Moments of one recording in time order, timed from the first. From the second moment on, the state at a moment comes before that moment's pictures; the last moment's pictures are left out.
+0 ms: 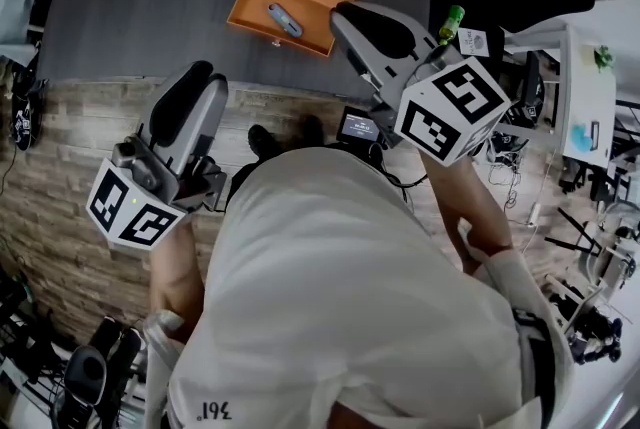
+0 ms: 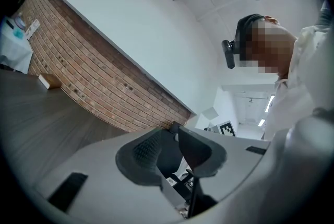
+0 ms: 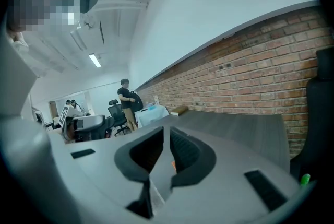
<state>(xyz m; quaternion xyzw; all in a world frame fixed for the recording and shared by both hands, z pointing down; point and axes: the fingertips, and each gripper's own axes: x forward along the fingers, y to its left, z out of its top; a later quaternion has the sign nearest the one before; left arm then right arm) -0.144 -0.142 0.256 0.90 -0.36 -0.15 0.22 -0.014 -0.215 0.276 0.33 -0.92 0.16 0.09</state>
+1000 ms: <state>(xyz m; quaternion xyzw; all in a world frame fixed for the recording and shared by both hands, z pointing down) -0.138 -0.130 0.264 0.89 -0.36 -0.15 0.23 -0.010 -0.195 0.284 0.33 -0.92 0.16 0.08</state>
